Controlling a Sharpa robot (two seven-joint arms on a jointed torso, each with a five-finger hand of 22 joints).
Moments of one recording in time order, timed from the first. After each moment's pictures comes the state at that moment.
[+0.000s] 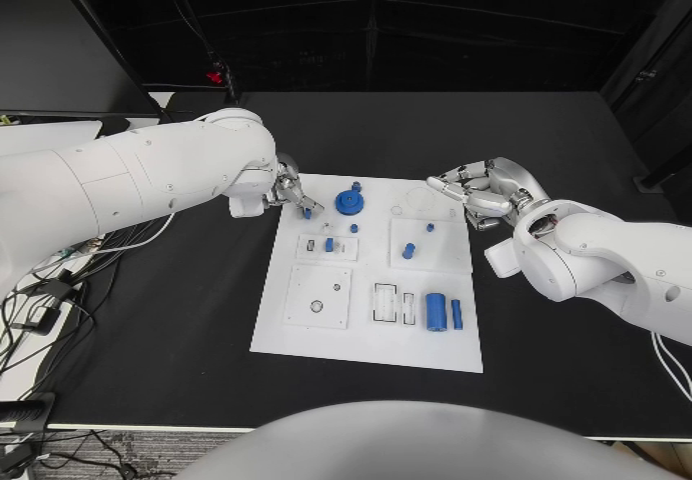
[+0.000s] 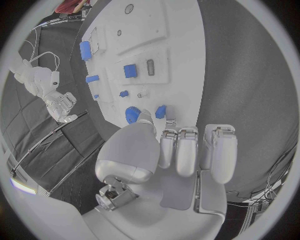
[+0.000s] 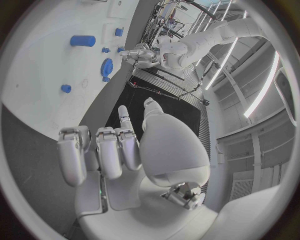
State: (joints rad) left arm 1.43 -0.52 -0.23 1.09 -0.87 0.28 -0.59; left_hand 1.23 0.22 -0.27 0.29 0.28 0.73 0.08 0.66 0.59 1.46 0.02 1.58 1.31 1.46 -0.03 1.57 1.31 0.01 1.46 0.08 1.57 1.31; right arm 1.16 -0.94 -0.06 1.69 -0.57 -0.56 0.06; right_hand 1.28 0.01 -0.12 0.29 0.29 0.87 0.17 0.27 0.12 1.46 0.09 1.57 1.31 1.46 0.03 1.57 1.31 0.01 1.47 0.14 1.57 1.31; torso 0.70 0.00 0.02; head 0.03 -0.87
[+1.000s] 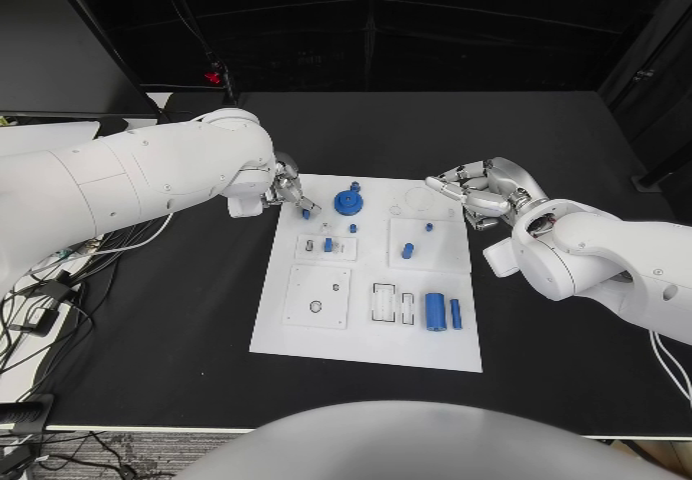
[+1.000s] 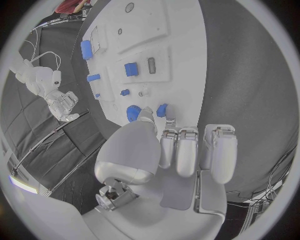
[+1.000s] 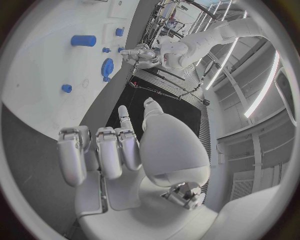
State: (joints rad) left arm 1.43 -0.53 -0.23 1.09 -0.87 0.27 -0.56; left_hand 1.31 0.15 -0.24 0.29 0.39 0.75 0.06 0.65 0.57 1.46 0.02 1.57 1.31 1.47 -0.04 1.57 1.31 0.01 1.47 0.08 1.57 1.31; right arm 1.16 -0.94 -0.06 1.68 -0.57 -0.56 0.06; right_hand 1.28 0.01 -0.12 0.29 0.29 0.87 0.17 0.27 0.12 1.46 0.09 1.57 1.31 1.46 0.03 1.57 1.31 0.01 1.47 0.14 1.57 1.31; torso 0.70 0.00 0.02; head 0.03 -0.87
